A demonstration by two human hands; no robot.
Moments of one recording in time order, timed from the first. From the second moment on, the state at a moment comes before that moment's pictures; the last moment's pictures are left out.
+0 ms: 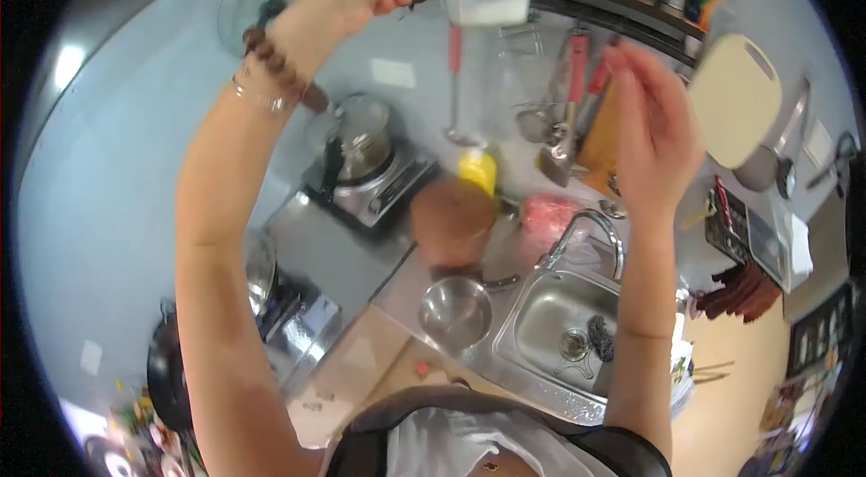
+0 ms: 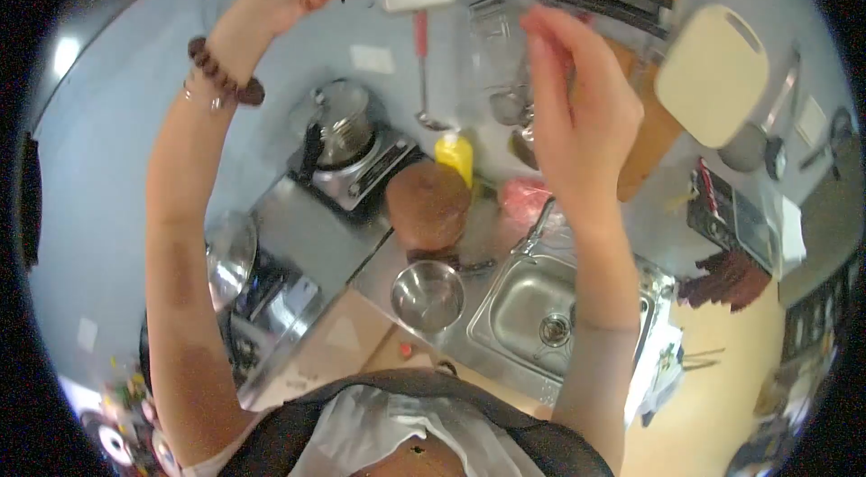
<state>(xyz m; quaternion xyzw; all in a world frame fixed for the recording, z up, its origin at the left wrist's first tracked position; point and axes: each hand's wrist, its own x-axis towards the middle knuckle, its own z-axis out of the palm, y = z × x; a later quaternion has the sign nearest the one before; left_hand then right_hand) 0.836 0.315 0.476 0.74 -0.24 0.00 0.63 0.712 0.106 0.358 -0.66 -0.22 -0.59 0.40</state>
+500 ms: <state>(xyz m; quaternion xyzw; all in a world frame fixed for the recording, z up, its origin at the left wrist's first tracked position) 0.559 0.599 0.270 0.76 0.01 0.02 0.65 0.666 0.396 0.247 -0.65 -0.42 -0.06 0.63</state>
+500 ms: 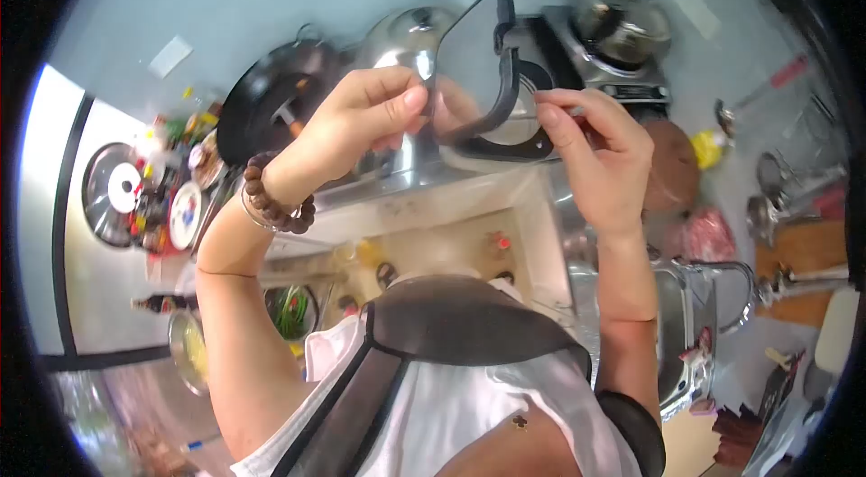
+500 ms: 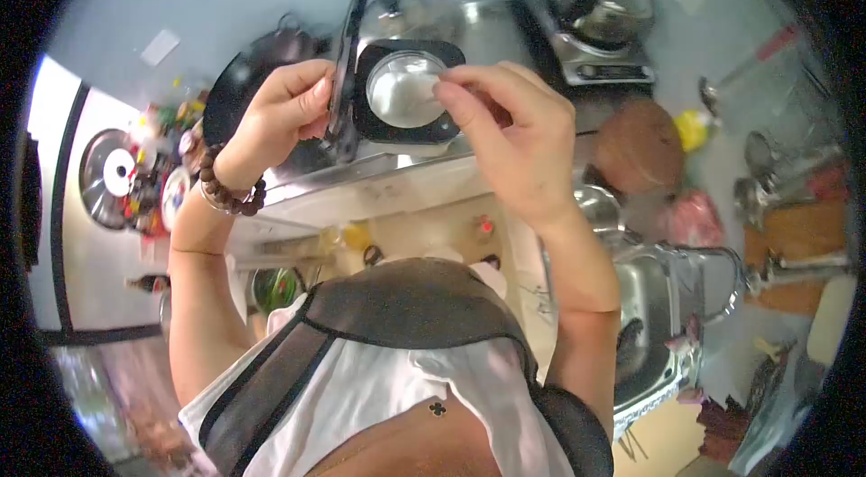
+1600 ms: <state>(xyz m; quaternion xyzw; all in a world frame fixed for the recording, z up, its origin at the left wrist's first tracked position) 0.340 0.954 0.145 0.76 0.38 0.12 0.51 0.578 0.834 0.137 -0.61 -0.30 0.29 0.67</state>
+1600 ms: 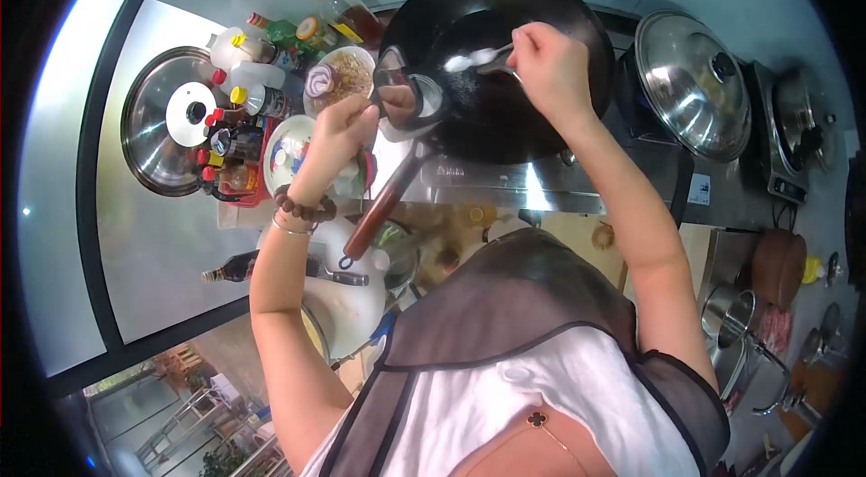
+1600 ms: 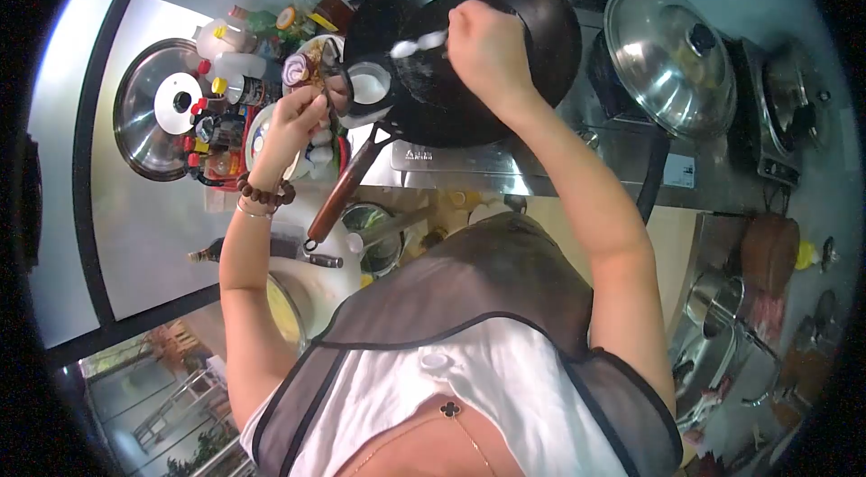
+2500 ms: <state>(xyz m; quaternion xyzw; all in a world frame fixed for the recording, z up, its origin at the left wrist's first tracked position) 0.328 0.981 0.141 0.82 0.37 0.16 0.41 0.567 0.857 0.128 -0.68 -0.48 0.07 0.55</state>
